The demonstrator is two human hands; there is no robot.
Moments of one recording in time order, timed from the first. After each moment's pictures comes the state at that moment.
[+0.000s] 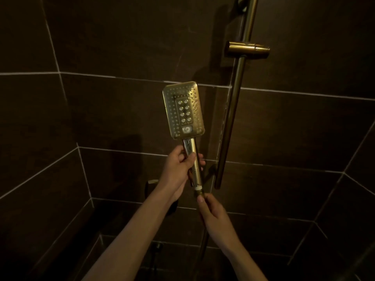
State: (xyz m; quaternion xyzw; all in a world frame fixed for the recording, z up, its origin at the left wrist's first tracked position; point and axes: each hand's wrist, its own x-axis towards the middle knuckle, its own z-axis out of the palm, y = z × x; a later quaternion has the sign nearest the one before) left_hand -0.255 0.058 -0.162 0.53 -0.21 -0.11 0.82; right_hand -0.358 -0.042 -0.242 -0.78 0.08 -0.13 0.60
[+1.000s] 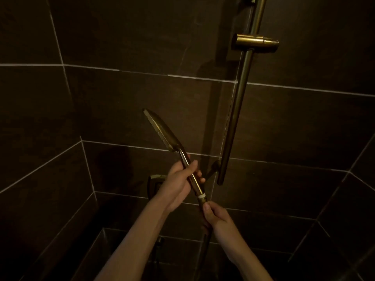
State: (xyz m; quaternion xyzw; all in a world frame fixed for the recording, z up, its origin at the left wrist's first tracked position) left_hand -0.253 0.067 -0.204 0.41 -0.15 -0.25 0.86; right_hand -0.375 -0.041 -0.249 -0.72 0.07 -0.04 0.69
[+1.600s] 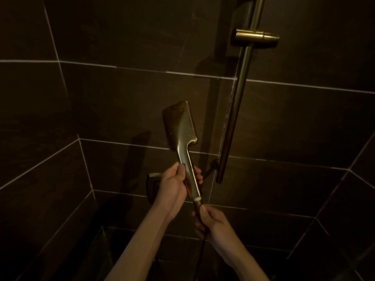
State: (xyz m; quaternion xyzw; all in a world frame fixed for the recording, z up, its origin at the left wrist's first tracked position) left_hand -0.265 0.068 -0.219 0.40 -0.16 -0.19 0.88; right_hand -0.371 -0.041 -0.264 -0.67 0.07 0.00 0.74
